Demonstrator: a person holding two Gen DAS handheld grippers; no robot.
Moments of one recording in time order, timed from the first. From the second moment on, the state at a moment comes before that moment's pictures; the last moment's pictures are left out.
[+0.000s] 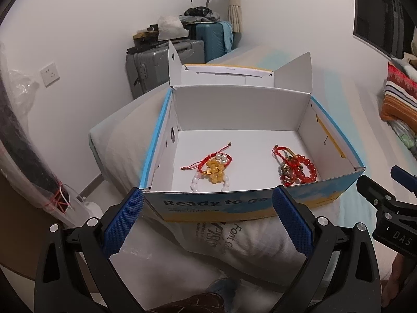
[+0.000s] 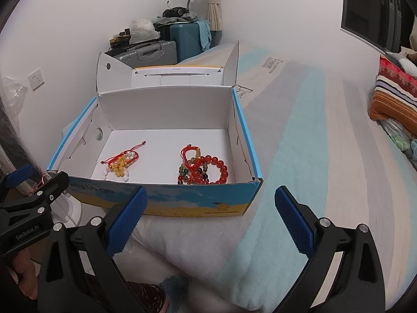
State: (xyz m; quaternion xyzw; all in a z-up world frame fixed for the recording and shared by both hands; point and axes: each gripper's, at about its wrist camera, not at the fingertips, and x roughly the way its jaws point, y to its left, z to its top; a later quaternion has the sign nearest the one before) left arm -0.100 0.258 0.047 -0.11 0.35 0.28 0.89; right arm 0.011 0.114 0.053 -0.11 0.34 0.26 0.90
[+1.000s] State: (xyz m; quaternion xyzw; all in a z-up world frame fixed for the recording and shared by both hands) left arm -0.099 0.254 0.049 -0.10 0.35 0.27 0.89; right arm 0.007 0.114 0.052 -0.12 0.34 0.26 0.90
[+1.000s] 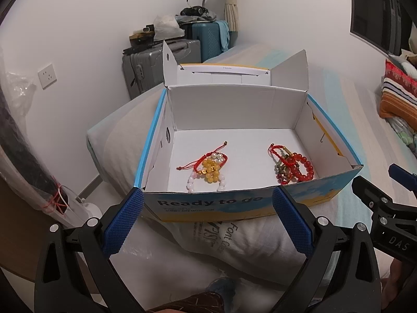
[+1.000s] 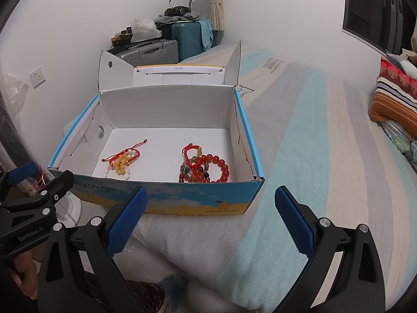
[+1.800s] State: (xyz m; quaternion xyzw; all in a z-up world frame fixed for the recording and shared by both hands) left arm -0.098 0.252 0.049 -0.11 0.35 0.26 0.89; right arm 0.008 0.112 0.052 -0.12 0.34 0.26 0.89
